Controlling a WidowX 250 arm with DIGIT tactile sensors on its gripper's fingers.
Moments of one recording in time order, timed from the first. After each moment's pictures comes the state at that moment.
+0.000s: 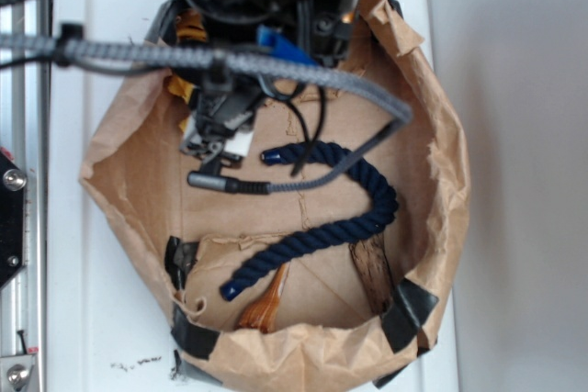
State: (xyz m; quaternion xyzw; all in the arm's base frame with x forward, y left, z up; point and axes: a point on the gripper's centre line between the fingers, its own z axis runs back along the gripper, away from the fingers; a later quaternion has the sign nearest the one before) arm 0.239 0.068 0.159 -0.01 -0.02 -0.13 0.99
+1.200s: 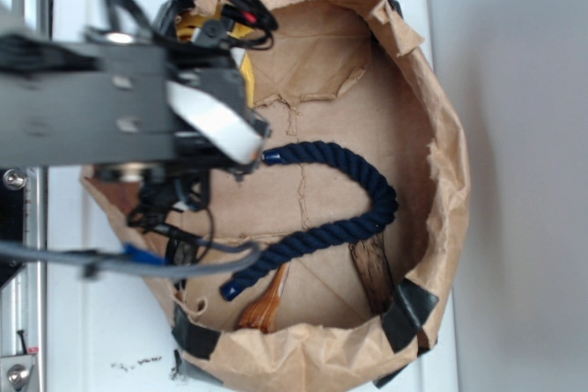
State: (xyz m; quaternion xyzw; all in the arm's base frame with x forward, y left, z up) arm 0.216 0.038 0.087 0.08 0.01 -0.21 0.98
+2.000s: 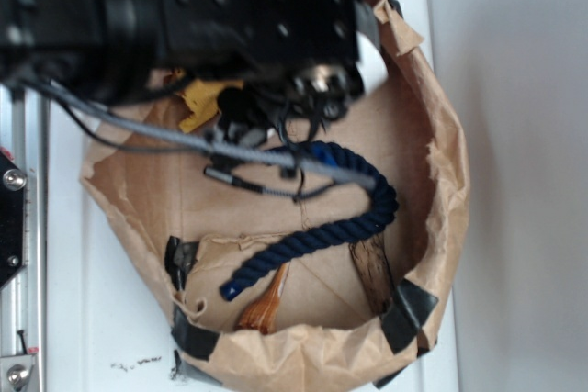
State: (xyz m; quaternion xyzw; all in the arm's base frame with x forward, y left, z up) arm 0.242 0.090 0.073 0.06 0.04 -0.20 0.98
